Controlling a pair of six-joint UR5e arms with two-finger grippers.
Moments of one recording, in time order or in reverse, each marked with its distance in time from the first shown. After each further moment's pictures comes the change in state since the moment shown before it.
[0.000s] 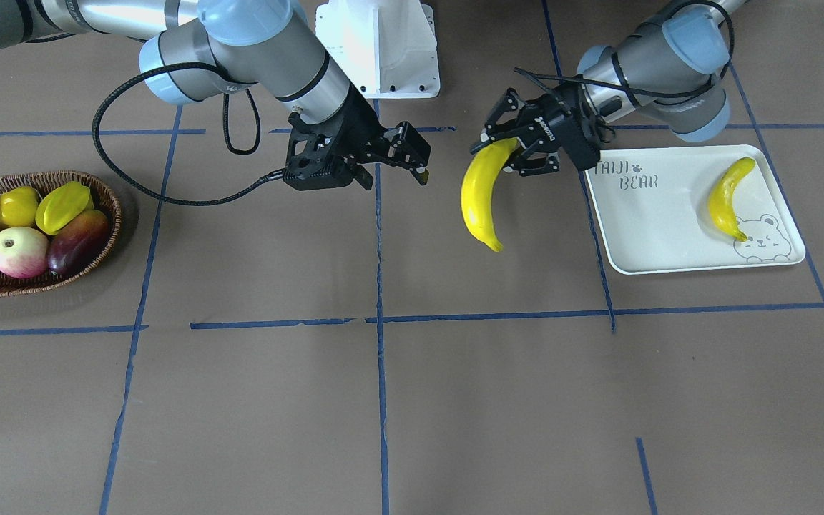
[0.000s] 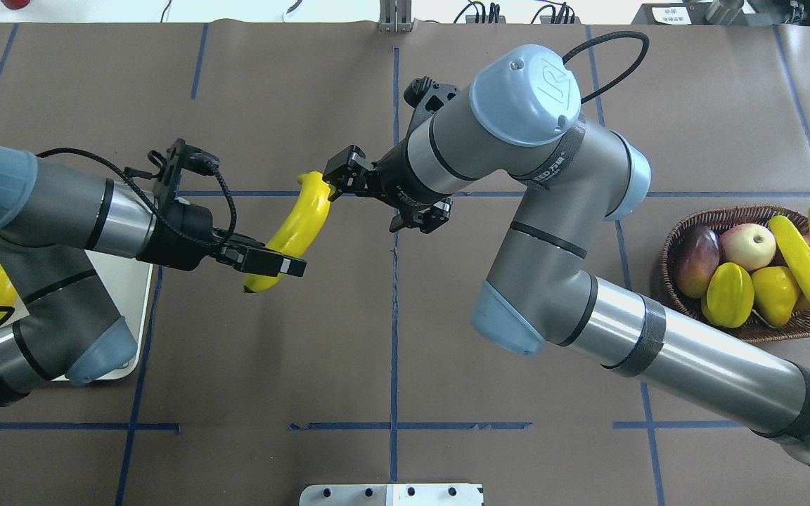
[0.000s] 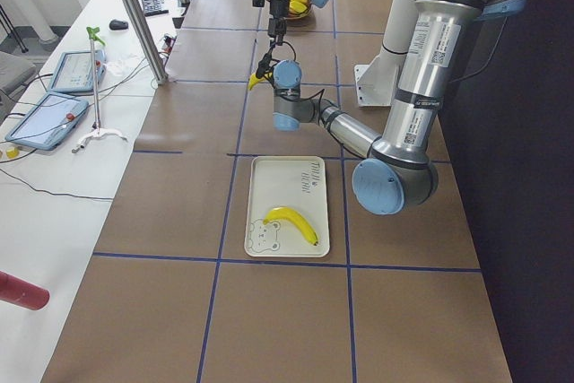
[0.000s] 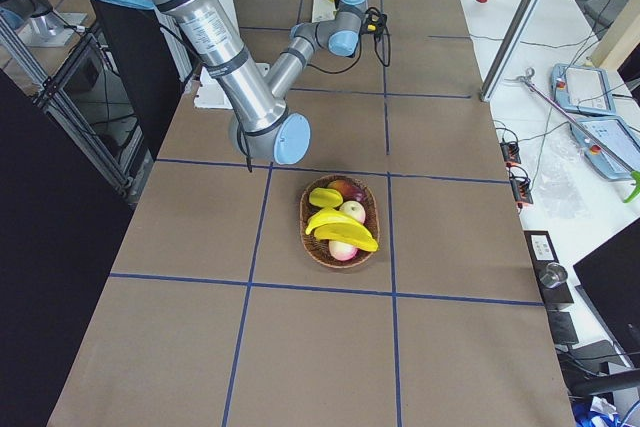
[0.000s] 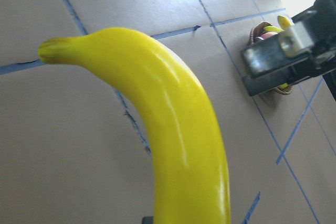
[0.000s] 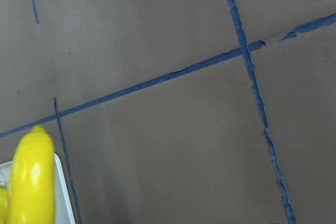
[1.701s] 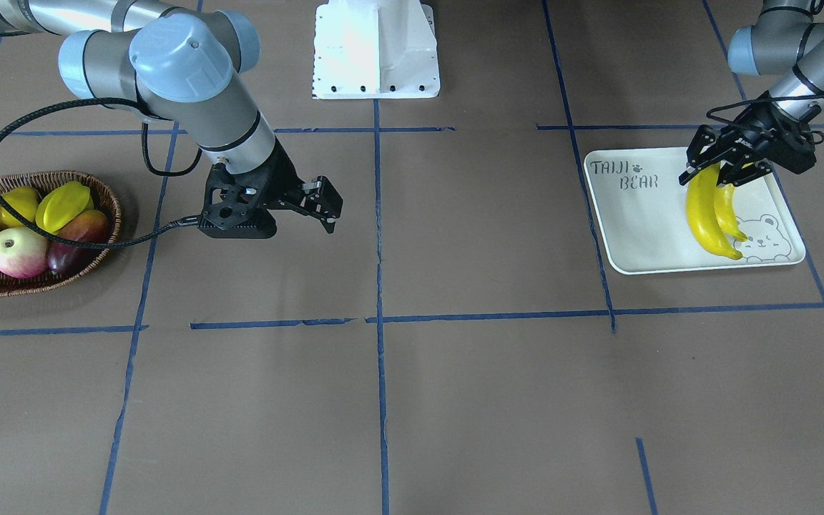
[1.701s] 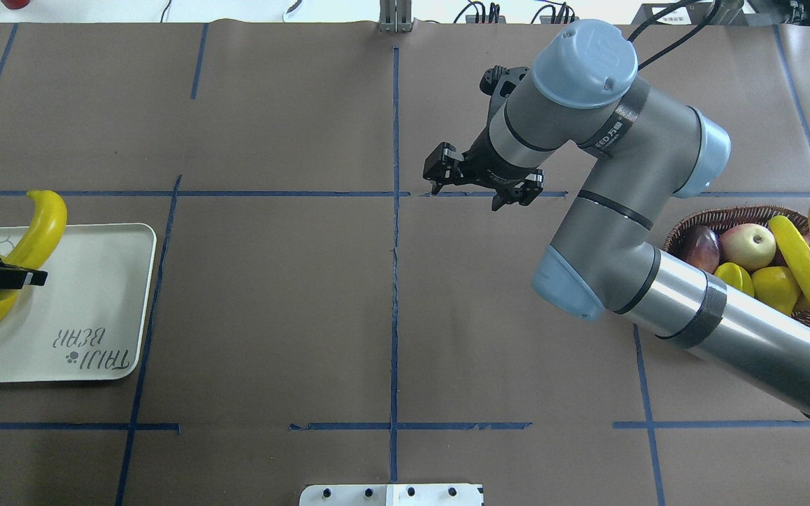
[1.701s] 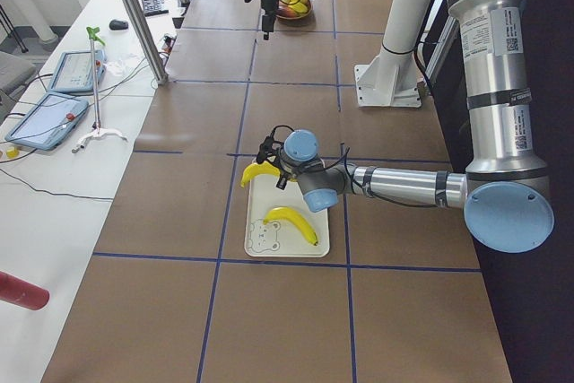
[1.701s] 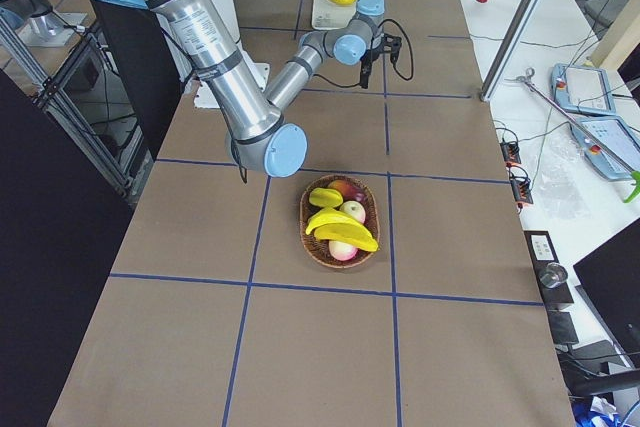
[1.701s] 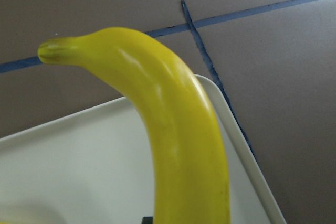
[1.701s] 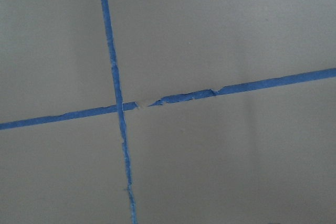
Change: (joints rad) left arm -0.186 0.447 -0.004 0.120 -0.016 0.406; right arm 0.099 -0.068 0.054 -0.349 0.016 -0.358
